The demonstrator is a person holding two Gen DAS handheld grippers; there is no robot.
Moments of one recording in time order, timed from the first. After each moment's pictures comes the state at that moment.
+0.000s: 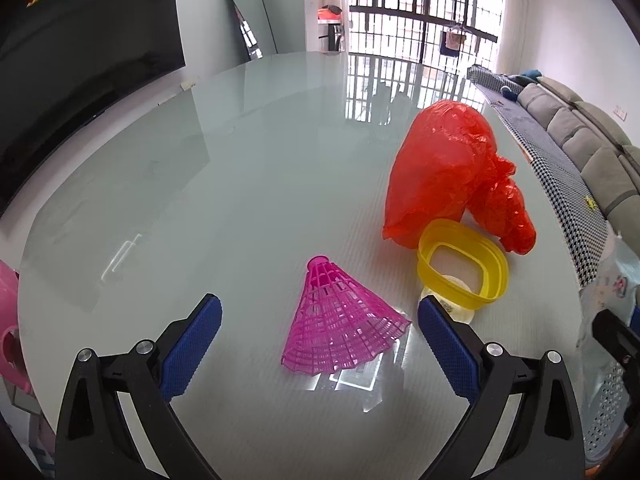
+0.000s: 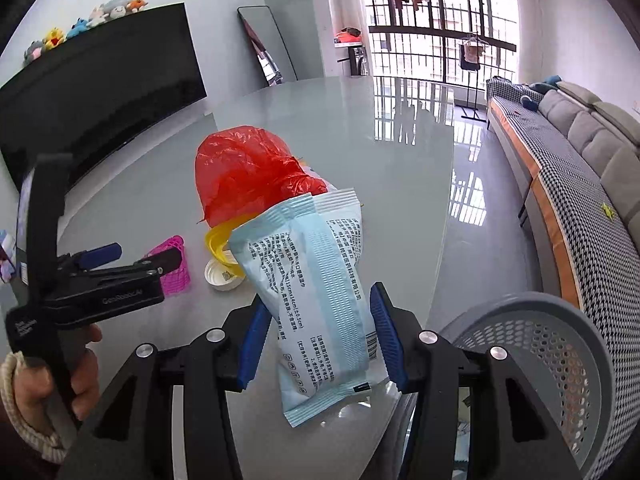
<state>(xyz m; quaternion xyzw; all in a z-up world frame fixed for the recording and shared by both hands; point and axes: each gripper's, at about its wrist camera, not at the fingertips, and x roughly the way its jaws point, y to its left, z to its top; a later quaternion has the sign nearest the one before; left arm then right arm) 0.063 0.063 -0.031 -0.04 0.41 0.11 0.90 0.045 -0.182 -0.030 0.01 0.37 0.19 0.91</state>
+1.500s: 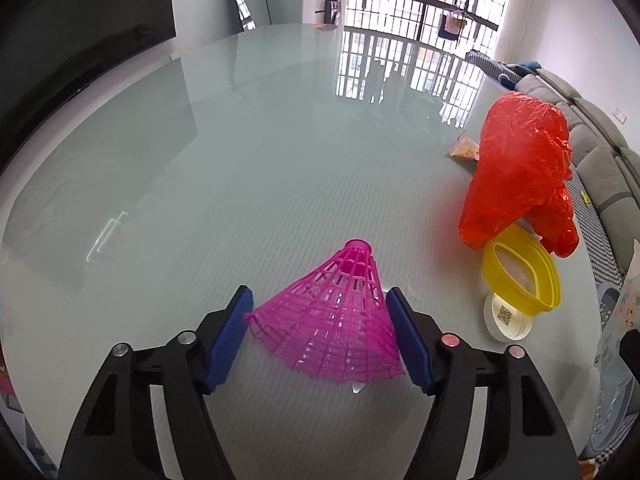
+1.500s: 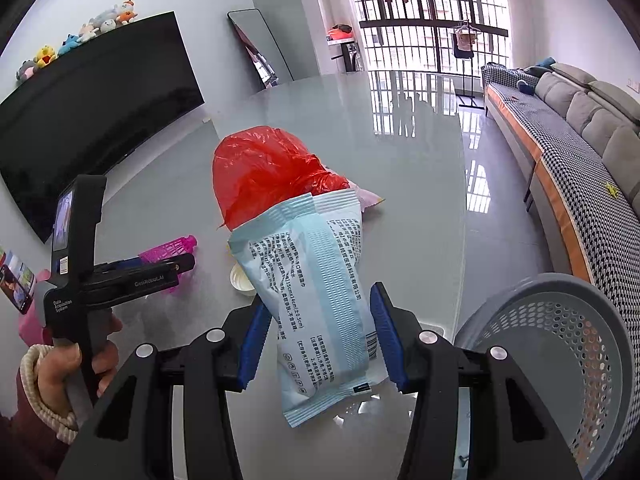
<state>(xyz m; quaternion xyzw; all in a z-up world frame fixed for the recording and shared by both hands) 0.093 0.121 -0.056 -0.07 0.45 0.07 0.89 0.043 -0.160 -0.028 0.03 0.38 0.19 0.90</state>
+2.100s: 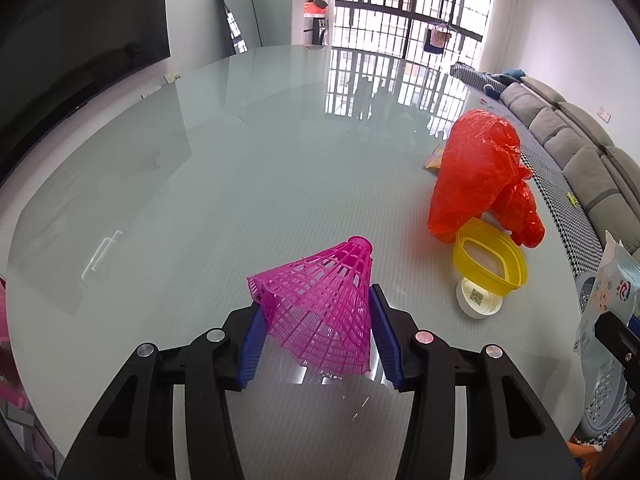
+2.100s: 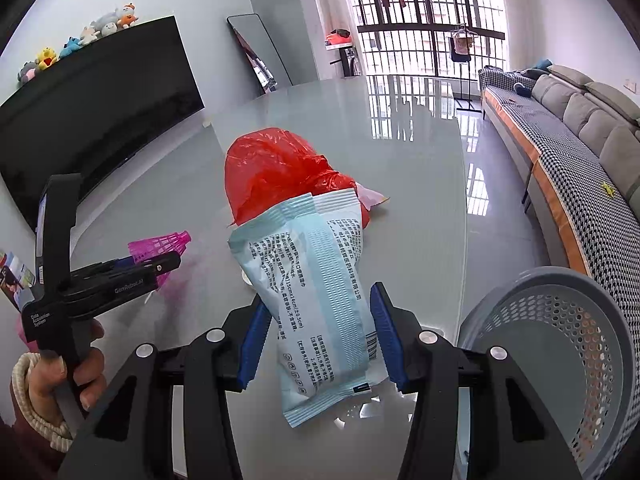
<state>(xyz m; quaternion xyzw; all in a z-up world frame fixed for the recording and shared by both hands) 0.057 0.113 -0.034 -0.06 0.42 0.06 0.91 0.026 -0.157 -0.028 0.03 0.37 0.18 0.91</state>
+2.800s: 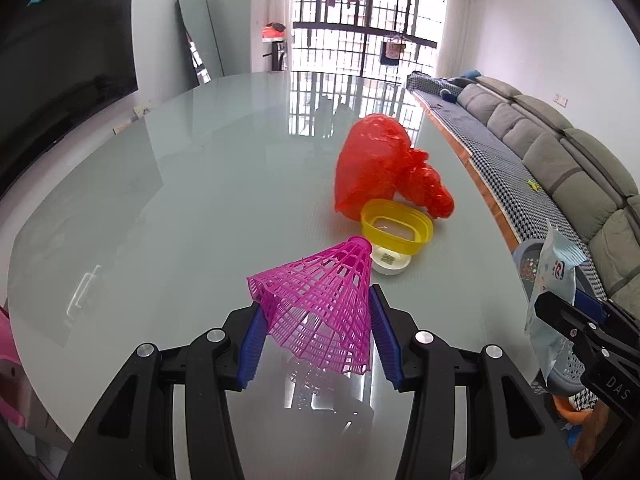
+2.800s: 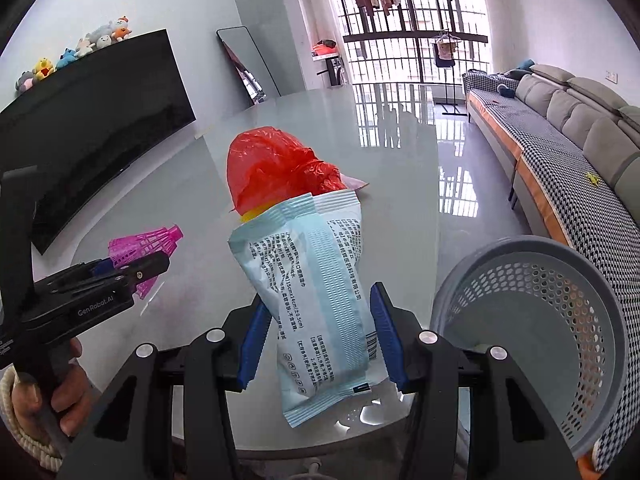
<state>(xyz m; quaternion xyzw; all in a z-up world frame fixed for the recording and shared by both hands) 0.001 0.060 -0.002 -0.03 0.38 -0.01 0.92 -0.022 -0.174 -0.029 0.05 0.36 0.16 0.92</state>
